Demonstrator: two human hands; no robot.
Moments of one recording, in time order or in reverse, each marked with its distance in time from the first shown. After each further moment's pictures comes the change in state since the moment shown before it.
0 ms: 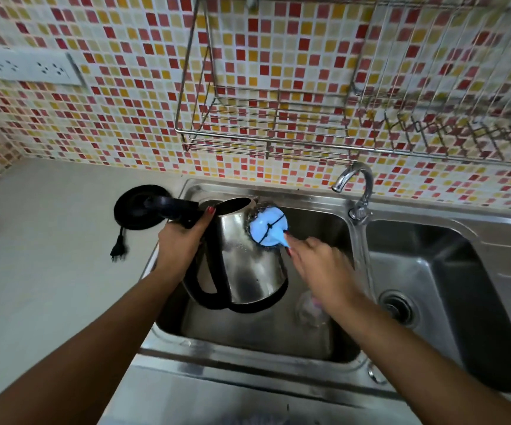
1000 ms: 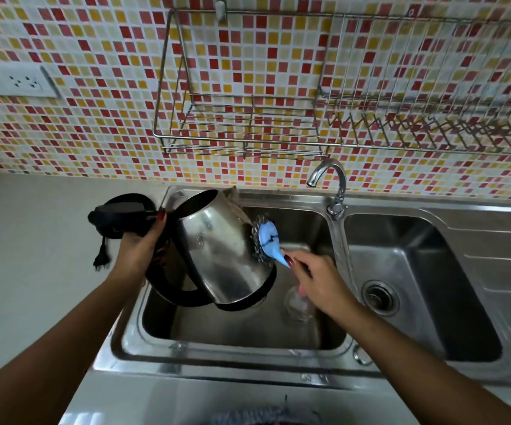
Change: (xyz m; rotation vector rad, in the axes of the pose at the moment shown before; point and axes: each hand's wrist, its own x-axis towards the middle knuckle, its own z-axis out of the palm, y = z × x) left_hand -0.005 -0.010 -0.036 -0.436 -0.201 -0.002; right_hand -0.042 0.017 -0.005 0.762 -0.084 0.147
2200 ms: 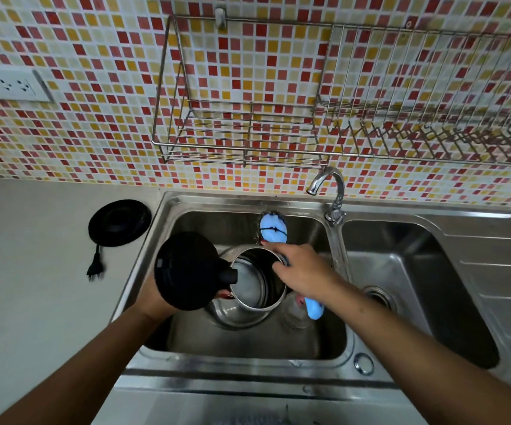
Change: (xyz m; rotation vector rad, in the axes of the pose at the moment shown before) left_hand -0.062 0.008 0.024 0.405 -0.300 0.026; right_hand 0.041 -0.044 -0.003 -0.178 -0.256 0.223
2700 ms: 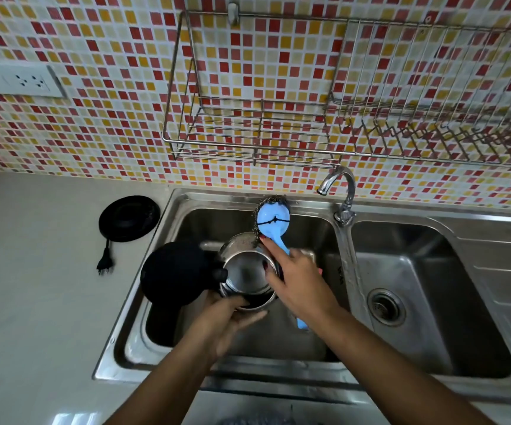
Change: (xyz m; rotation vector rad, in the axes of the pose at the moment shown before) left_hand -0.003 -0.014 0.076 -0.862 0.008 -0.580; right_hand -0.009 -0.003 0.035 -0.142 0.215 -0.247
